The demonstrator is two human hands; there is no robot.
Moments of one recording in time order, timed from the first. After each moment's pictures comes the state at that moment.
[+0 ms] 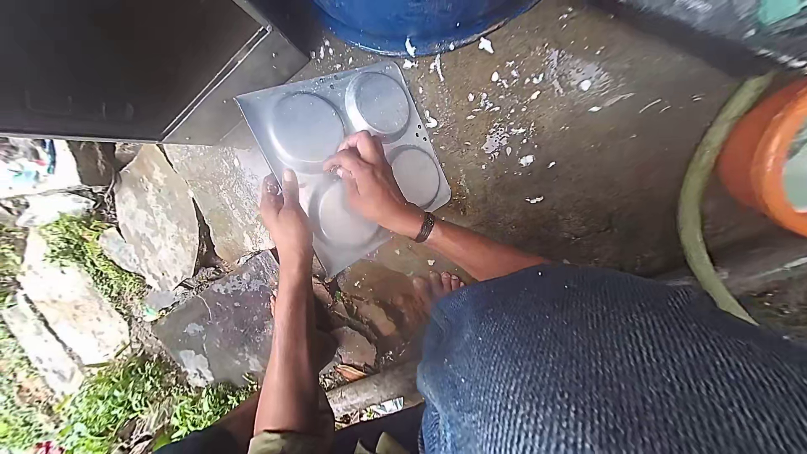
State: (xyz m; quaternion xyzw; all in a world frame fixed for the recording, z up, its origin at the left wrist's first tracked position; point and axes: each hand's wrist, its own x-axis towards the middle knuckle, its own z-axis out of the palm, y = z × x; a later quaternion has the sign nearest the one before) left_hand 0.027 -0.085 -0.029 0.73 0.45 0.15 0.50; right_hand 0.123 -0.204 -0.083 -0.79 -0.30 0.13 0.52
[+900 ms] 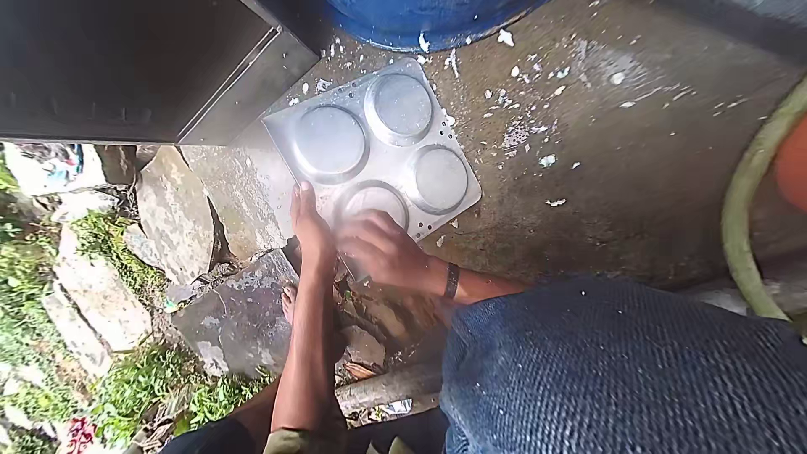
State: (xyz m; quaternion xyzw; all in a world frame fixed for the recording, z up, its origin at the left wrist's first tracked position) left_hand 0.026 -0.107 -0.036 0.62 0.52 0.12 0.57; right_hand 0.043 -0.251 -0.078 -0.70 -0.46 0.08 0.55
